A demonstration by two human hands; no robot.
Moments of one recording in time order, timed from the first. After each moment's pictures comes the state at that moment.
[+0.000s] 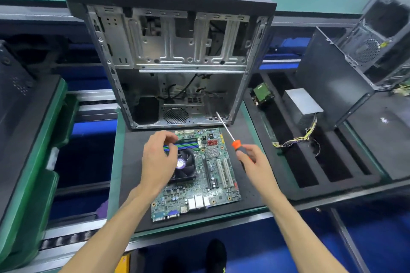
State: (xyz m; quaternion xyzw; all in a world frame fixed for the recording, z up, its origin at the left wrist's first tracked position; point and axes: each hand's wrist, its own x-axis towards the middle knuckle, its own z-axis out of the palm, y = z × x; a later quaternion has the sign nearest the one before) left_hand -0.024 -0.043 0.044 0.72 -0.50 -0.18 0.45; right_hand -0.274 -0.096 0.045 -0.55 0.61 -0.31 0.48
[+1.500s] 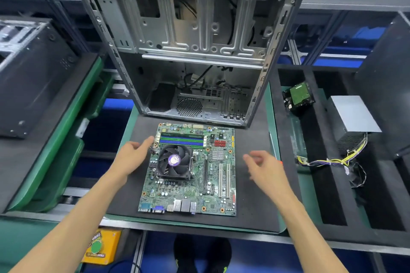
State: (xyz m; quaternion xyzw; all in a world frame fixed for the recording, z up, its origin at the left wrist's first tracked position) left_hand 0.024 -0.033 0.018 0.88 -0.16 -0.35 0.29; right_hand -0.297 -0.169 0.010 -0.64 0.61 -0.12 0.45
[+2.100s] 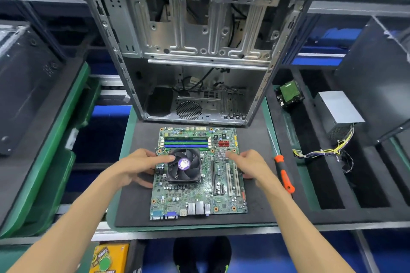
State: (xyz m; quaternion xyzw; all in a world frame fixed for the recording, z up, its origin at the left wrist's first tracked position) left_hand 0.045 -0.038 0.032 0.74 -0.21 -0.60 0.23; right_hand -0.240 -0.166 0.010 -0.57 0.66 -0.01 0.48
